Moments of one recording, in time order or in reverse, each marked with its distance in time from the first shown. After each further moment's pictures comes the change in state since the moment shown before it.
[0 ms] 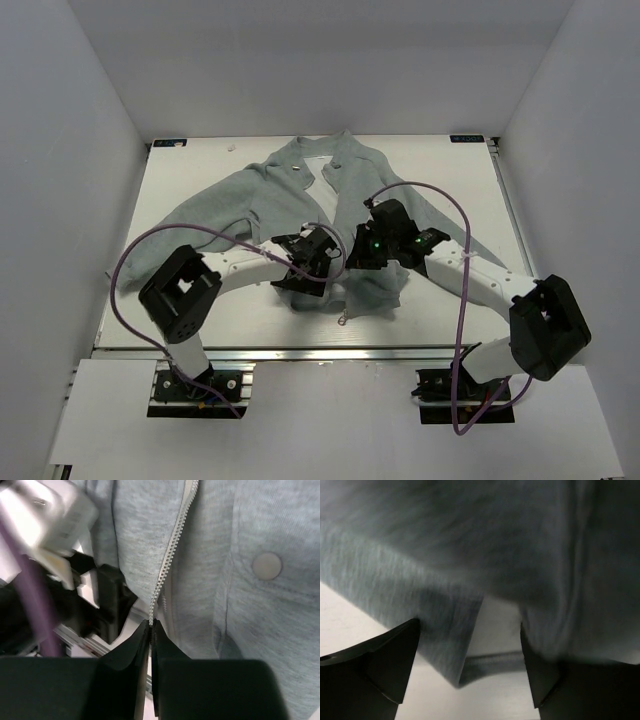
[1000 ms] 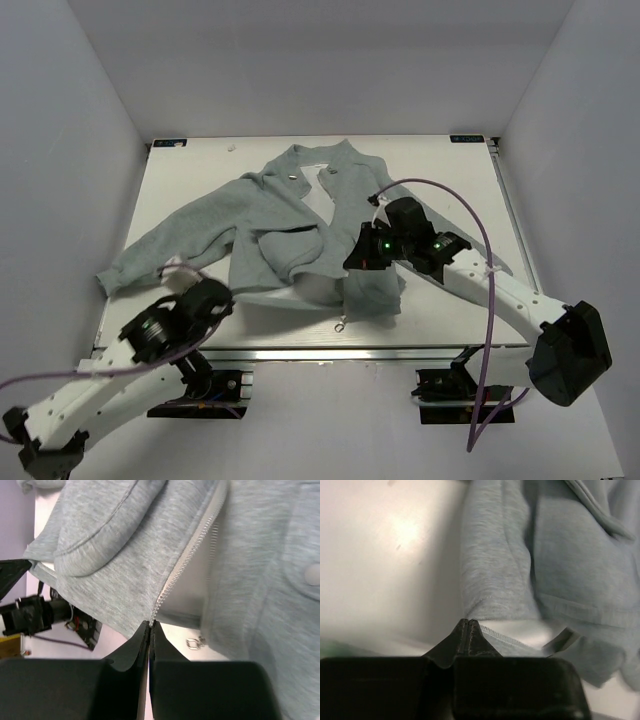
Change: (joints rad) left arm -0.001 -1.061 -0.334 -0.354 -0.367 -0.668; right arm -0.011 -0.129 0.028 -0.030 -0.138 -0.027
